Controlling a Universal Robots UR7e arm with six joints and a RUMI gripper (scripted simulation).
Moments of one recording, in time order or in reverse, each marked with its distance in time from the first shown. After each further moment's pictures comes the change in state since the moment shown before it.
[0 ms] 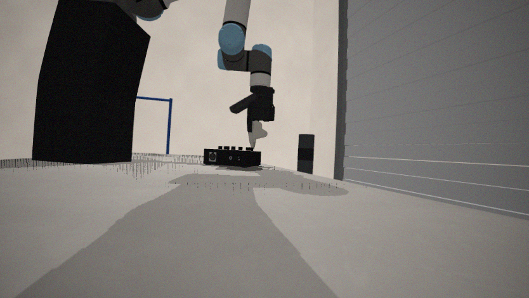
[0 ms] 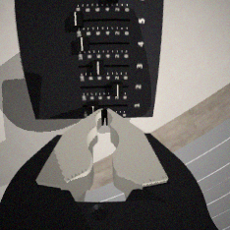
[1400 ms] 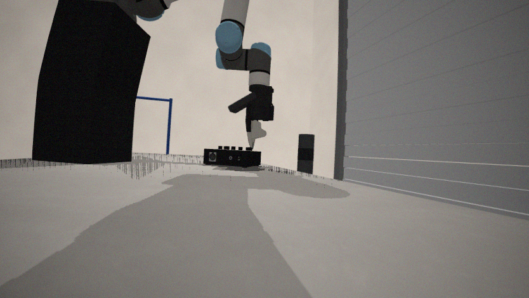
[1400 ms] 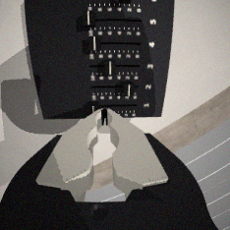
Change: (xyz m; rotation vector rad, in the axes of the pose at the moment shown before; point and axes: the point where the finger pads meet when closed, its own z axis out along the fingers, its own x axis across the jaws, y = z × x) arm -0.011 0.000 0.000 0.000 0.000 0.000
